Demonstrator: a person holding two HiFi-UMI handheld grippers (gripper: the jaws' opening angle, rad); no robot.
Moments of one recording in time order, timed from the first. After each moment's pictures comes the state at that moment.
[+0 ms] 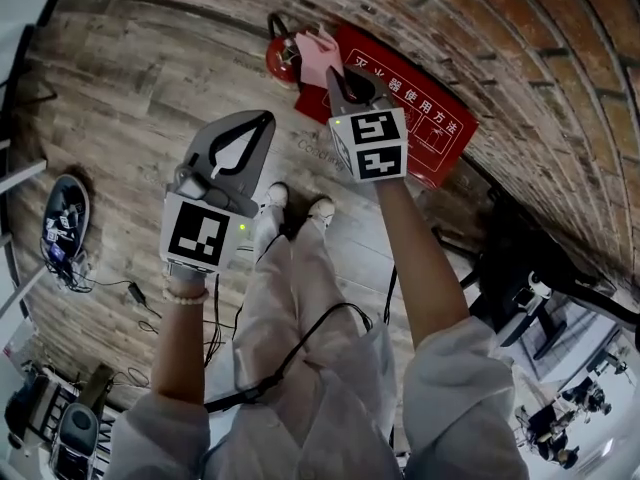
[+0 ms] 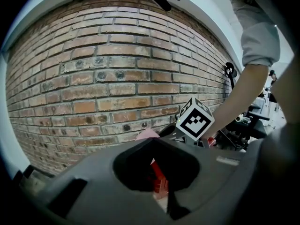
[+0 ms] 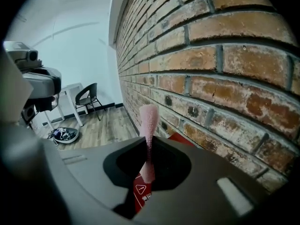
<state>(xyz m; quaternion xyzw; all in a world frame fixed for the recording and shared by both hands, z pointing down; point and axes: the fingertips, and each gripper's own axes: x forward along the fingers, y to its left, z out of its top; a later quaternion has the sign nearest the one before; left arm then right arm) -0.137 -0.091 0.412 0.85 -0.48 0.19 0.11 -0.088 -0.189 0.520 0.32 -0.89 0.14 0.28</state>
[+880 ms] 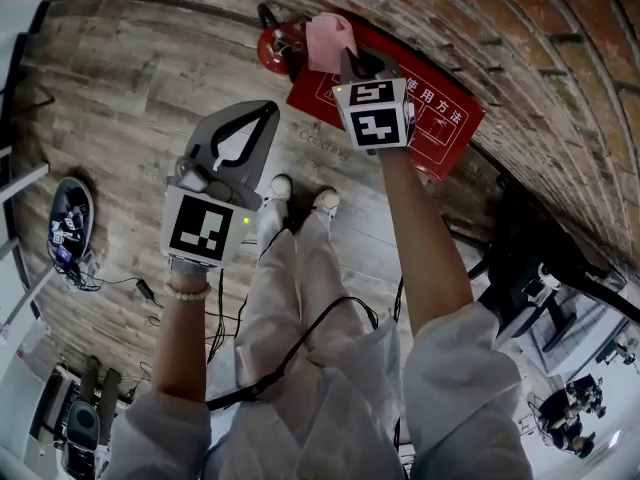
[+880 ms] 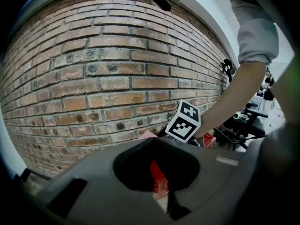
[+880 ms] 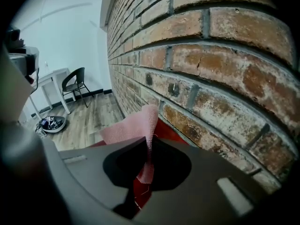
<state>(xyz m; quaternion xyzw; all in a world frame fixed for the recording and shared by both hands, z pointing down) -0.117 -0.108 0.432 0.85 -0.46 0.21 0.12 -0.049 -0.226 0.570 0.37 -0.84 0.14 0.37</state>
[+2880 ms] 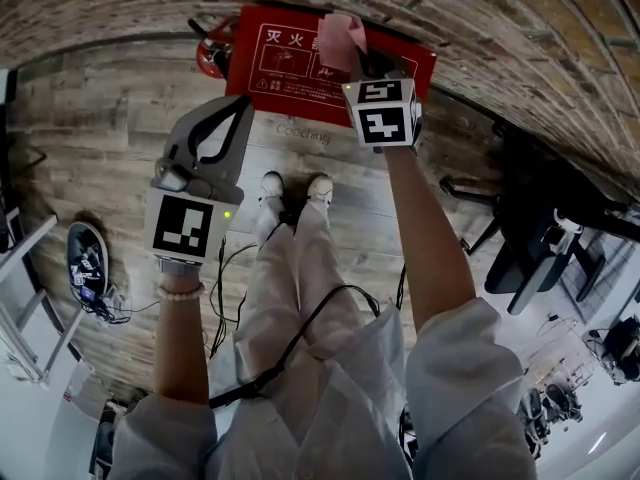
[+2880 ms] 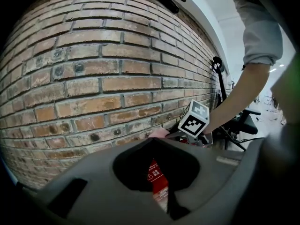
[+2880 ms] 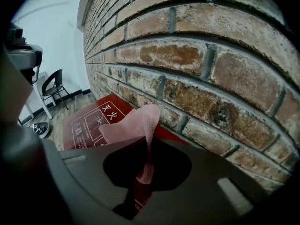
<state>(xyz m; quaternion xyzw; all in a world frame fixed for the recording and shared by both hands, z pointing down) -0.036 -0.120 0.430 0.88 -0.40 0.23 0.10 0.109 -0.212 0.573 0.48 -0.78 0.17 0.36</state>
